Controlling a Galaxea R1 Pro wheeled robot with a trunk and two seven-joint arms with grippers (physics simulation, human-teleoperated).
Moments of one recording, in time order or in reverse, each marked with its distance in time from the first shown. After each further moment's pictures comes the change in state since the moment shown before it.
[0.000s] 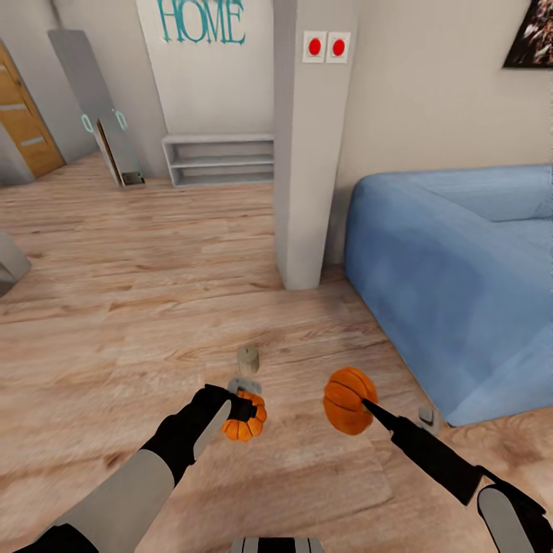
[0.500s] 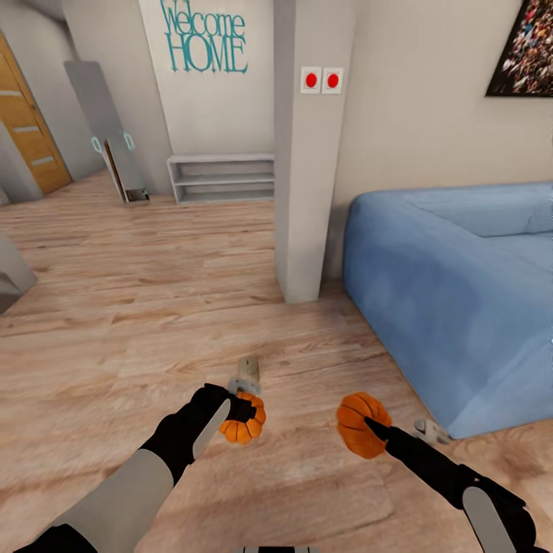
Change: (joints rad) left arm 0.000 0.004 0.000 -0.011 0.005 0.032 0.000; right arm -0.005 0.002 0.074 -0.003 0.093 0.011 -0.422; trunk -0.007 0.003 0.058
